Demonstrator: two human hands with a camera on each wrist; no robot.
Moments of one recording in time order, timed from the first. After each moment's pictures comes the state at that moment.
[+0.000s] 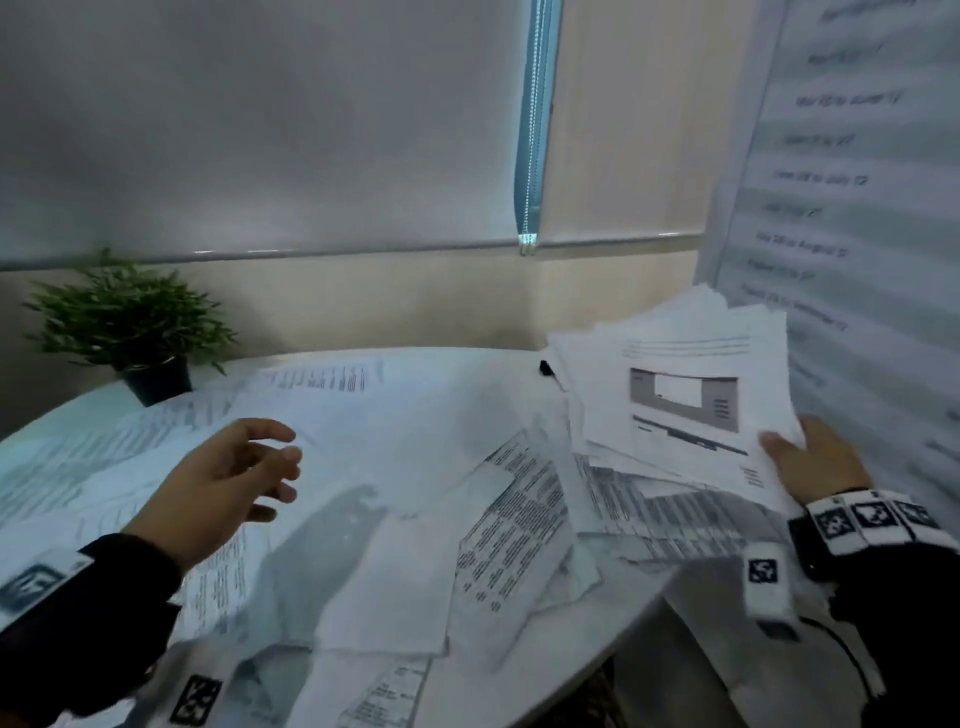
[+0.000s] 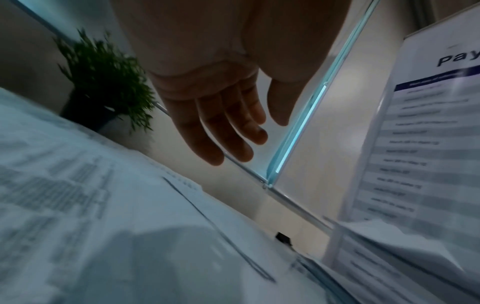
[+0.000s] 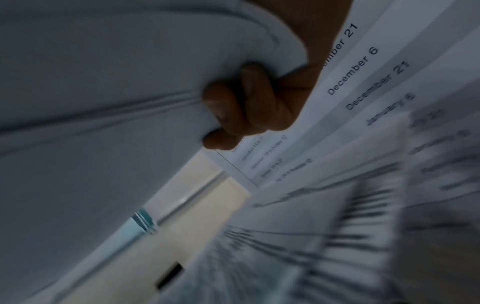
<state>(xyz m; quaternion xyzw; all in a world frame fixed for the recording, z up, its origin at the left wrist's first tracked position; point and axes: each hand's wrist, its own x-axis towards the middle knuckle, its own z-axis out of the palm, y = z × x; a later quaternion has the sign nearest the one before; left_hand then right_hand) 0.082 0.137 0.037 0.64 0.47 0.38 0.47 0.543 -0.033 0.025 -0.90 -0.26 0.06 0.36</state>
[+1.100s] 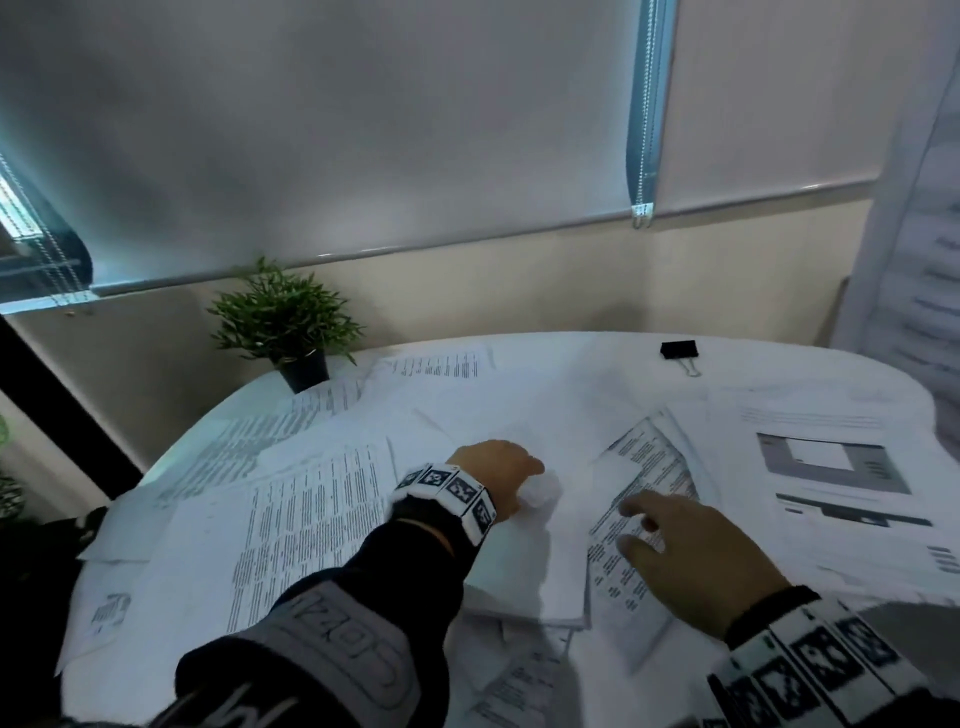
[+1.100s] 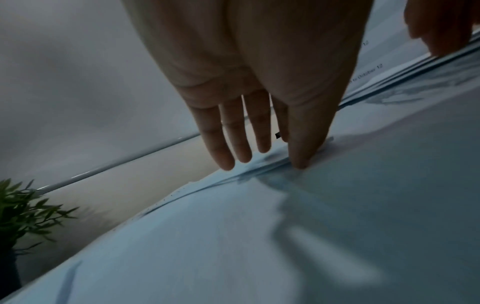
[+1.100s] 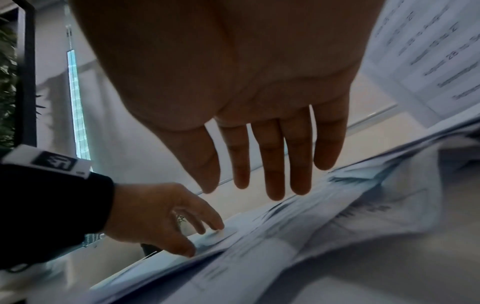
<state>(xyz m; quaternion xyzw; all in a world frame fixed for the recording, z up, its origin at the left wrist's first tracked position) 0.180 0.173 -0.004 0.91 0.38 -0.14 0.00 0.334 0.012 -0.011 -0.78 -0.56 0.20 0.18</state>
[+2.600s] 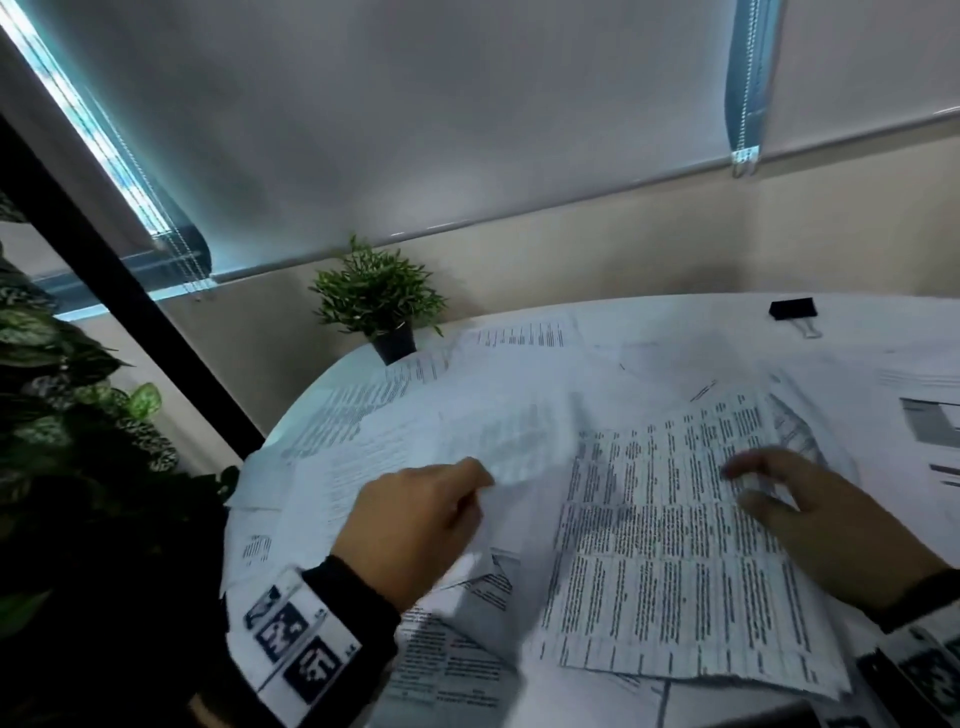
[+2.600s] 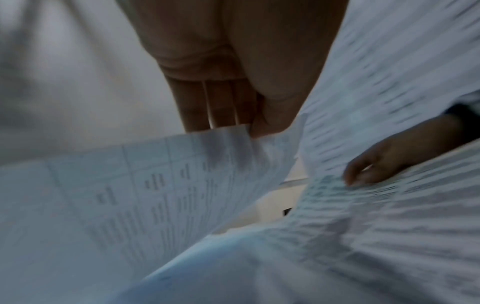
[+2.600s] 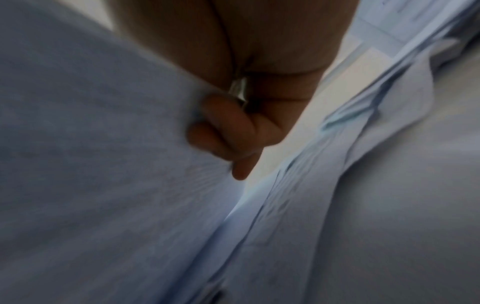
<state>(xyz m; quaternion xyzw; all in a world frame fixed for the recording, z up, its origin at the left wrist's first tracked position) 0.015 0.082 0.034 0.89 0.40 0.22 -0.08 0.316 0.012 -0.007 -0.73 -0.47 0.33 0.36</state>
